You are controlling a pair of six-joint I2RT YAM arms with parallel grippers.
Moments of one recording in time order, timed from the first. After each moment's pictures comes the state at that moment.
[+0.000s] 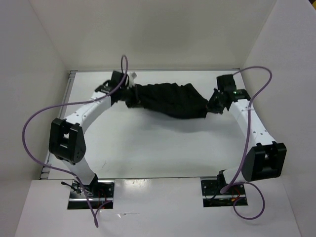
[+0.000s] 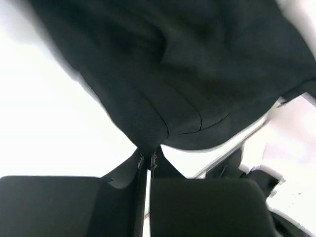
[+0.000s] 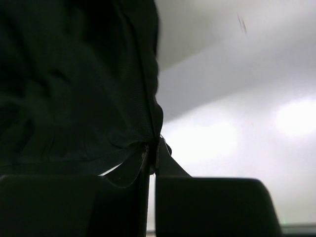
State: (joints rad) left arm -0.33 1.69 1.34 -0.53 0.46 -0.62; right arm 0.11 1.40 1.23 -0.85 0.03 0.64
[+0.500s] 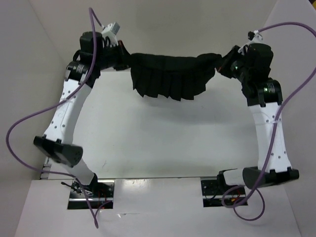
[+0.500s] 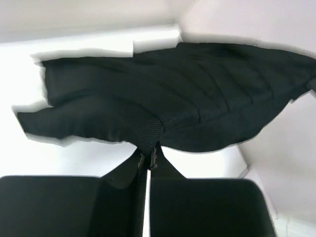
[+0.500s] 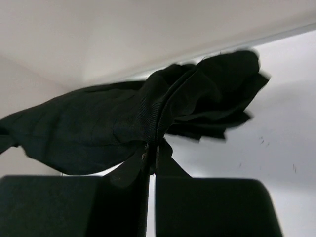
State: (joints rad) left arm -0.27 1.70 2.12 -0.72 0.42 -0.46; right arm 0.11 1.36 1.85 -0.75 -0.08 0.51
